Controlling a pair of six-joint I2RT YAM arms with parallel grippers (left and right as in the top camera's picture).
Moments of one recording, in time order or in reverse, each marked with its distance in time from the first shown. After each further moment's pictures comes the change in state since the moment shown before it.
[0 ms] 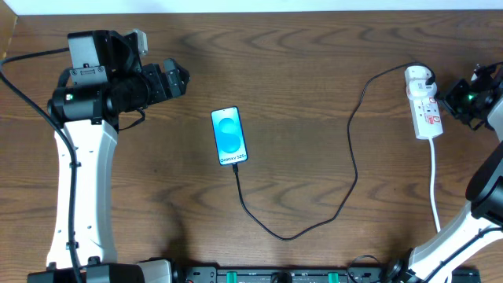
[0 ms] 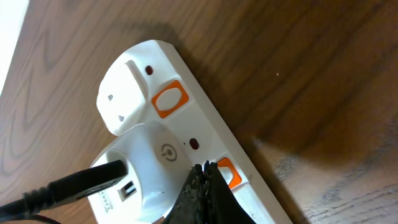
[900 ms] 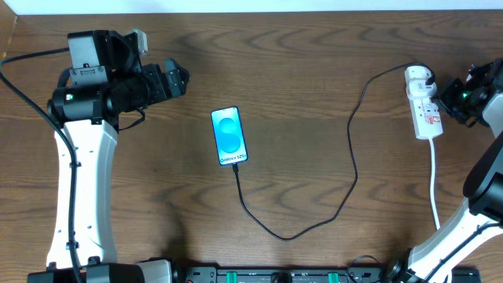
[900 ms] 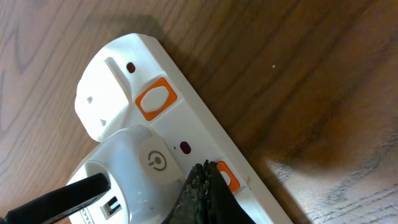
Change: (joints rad) left arm 0.000 0.000 0.000 0.000 0.000 0.000; right arm 0.032 0.027 0.030 -0.047 0.069 0.027
